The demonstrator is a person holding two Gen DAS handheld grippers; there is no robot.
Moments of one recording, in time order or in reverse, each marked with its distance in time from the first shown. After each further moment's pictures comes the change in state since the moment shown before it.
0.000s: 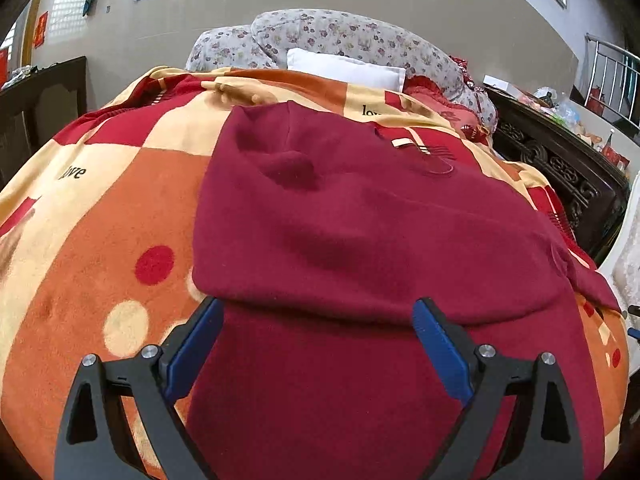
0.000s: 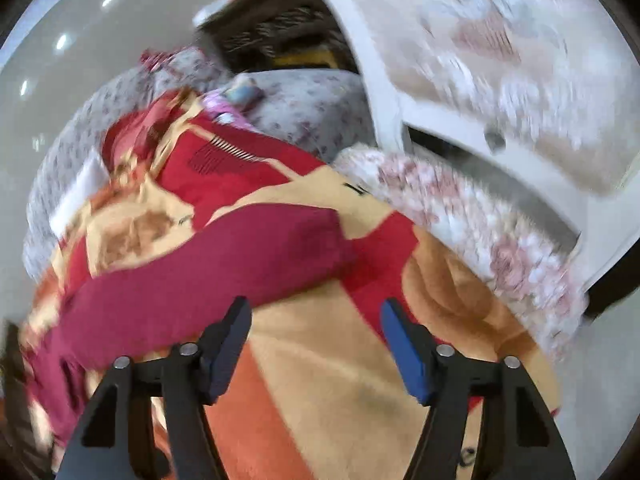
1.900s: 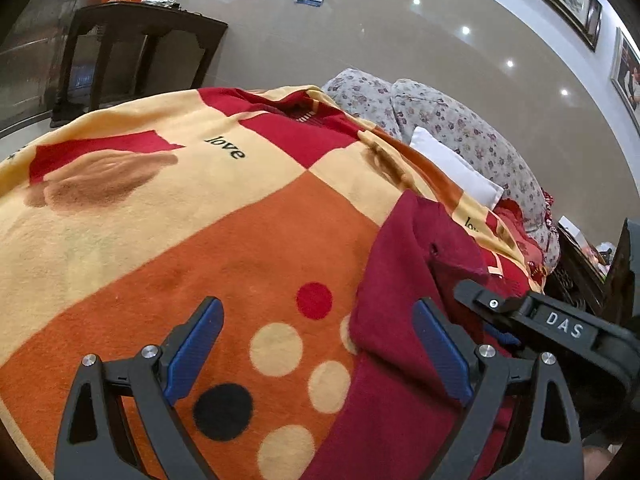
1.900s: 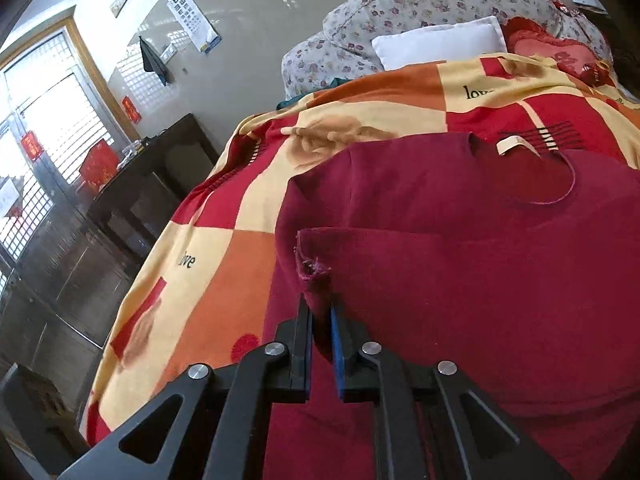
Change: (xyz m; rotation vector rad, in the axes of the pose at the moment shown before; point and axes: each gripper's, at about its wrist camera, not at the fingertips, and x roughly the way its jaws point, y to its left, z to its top) left arm -0.041 0.091 -0.007 -0.474 -0.220 0.152; right arm 0.057 0.525 -0.301 -0.734 0.209 0.660
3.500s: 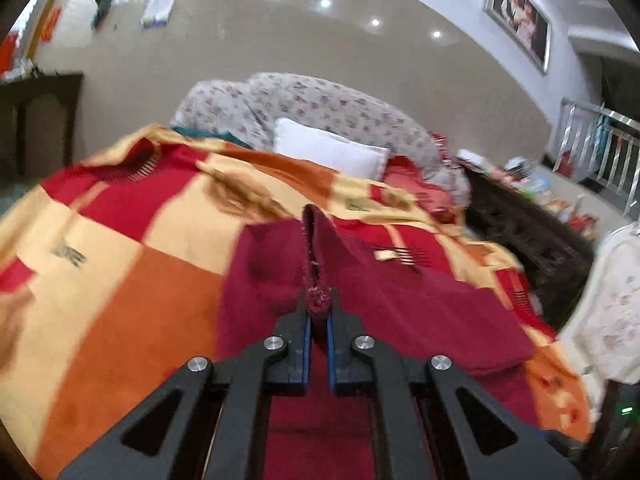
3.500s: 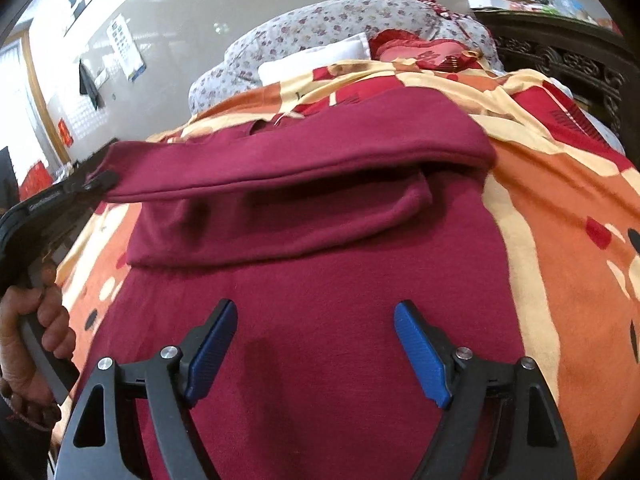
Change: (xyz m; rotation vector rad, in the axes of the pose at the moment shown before) left arm 0.010 -0.084 0.037 0.374 0.021 -0.304; right arm -0.151 -0.108 -0.116 0.096 -0.107 -0.294
